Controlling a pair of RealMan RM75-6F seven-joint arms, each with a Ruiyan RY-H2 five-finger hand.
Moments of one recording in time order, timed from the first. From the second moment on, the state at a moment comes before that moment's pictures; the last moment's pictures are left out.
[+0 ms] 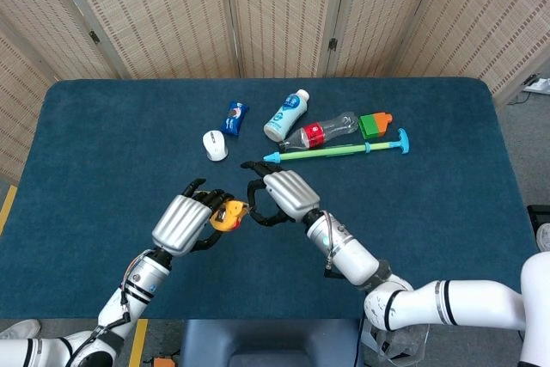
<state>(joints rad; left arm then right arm) -0.71 -1.36 -0.14 -1.99 1.16 1.20 0.67 0.99 -1.41 0.31 -1.84 -0.83 0.90 -0.17</state>
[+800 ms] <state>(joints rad) -0.70 -1.37 -0.13 -1.98 1.17 1.21 0.67 1.00 -1.44 0.32 -1.82 -0.83 0.91 -0.16</state>
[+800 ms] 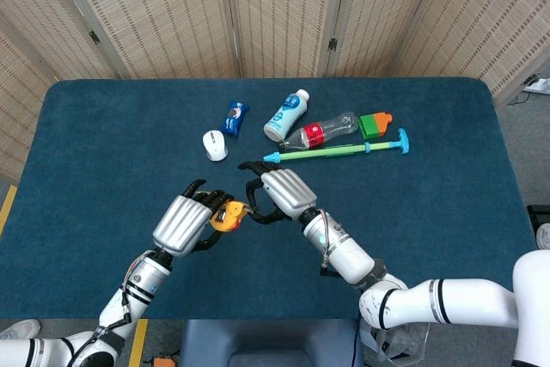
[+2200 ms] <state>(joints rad) -0.62 -1.37 -0.06 -1.55 1.33 1.18 0.41 0.75 -0.97 0.31 -2.10 -1.03 0.88 0.13</state>
